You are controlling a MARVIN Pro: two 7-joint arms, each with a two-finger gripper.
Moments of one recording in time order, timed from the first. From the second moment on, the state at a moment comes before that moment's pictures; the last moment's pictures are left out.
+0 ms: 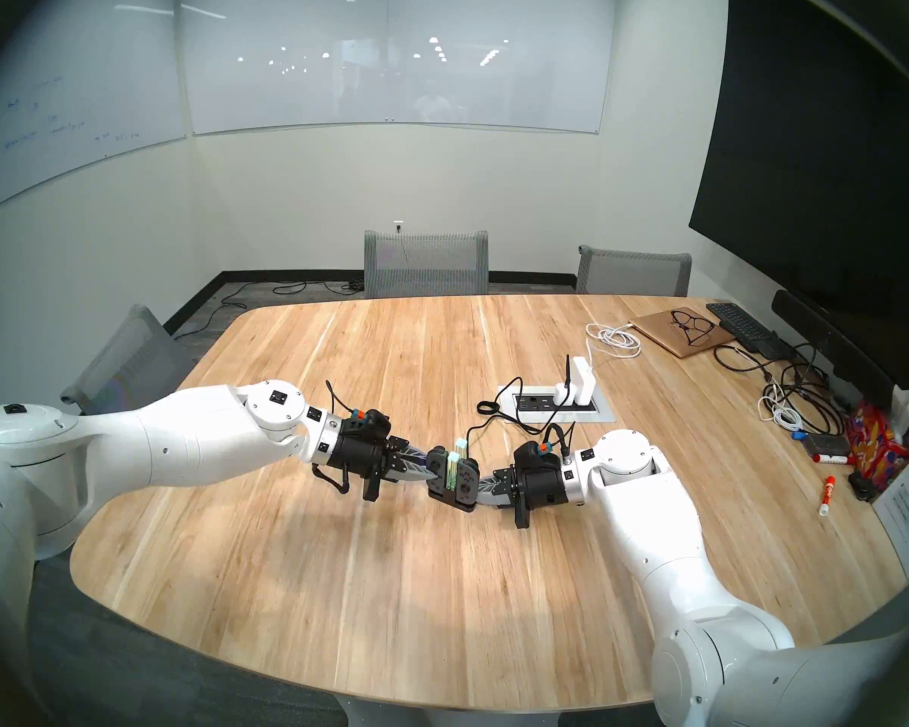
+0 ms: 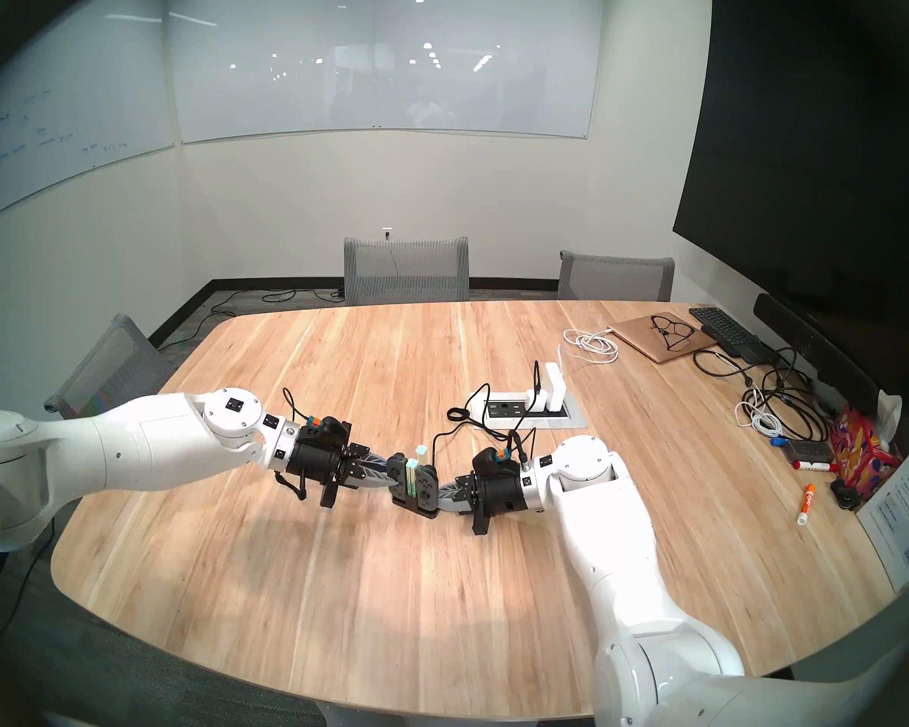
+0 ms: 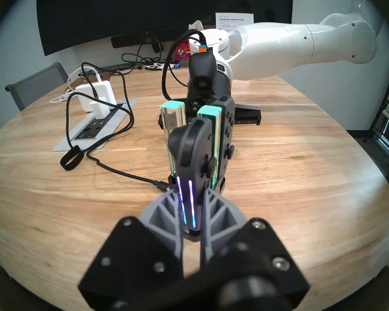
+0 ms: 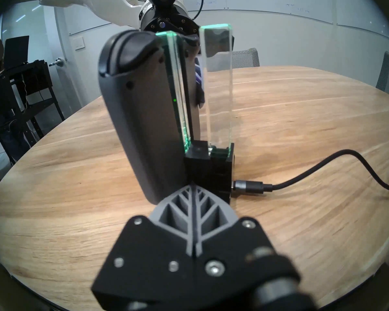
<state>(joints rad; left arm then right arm) 0.46 -0.81 0.11 -1.13 -0.97 -0.32 -0.89 -1.15 -1.49 1.61 -0.97 -0.33 -0.08 1.48</state>
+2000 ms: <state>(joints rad) 0.46 -0.77 0.05 -1.17 -1.06 -0.35 -0.91 -1.14 -1.50 1.61 -0.96 -0.34 -0.08 1.49</state>
